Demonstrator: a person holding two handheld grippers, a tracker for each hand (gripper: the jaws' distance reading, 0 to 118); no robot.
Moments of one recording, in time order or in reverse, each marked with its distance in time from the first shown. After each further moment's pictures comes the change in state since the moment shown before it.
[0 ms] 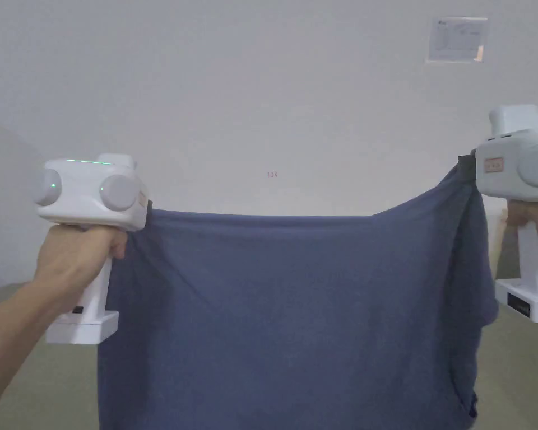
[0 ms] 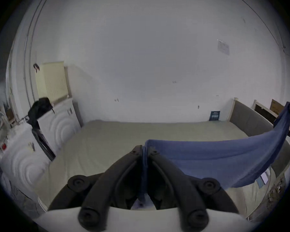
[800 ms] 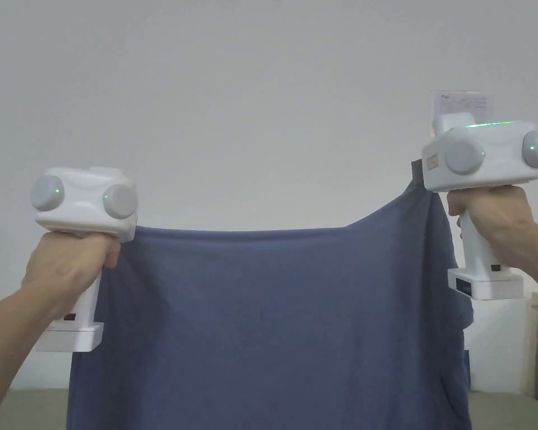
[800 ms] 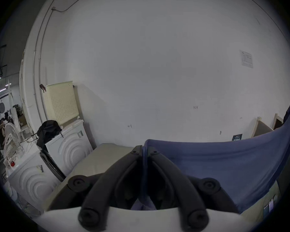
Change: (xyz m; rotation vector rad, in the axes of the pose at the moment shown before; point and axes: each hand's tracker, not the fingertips) left arm 0.015 0.141 -0.161 0.091 0.126 0.023; right arm -0.043 0.114 -0.208 0.072 -0.032 0.015
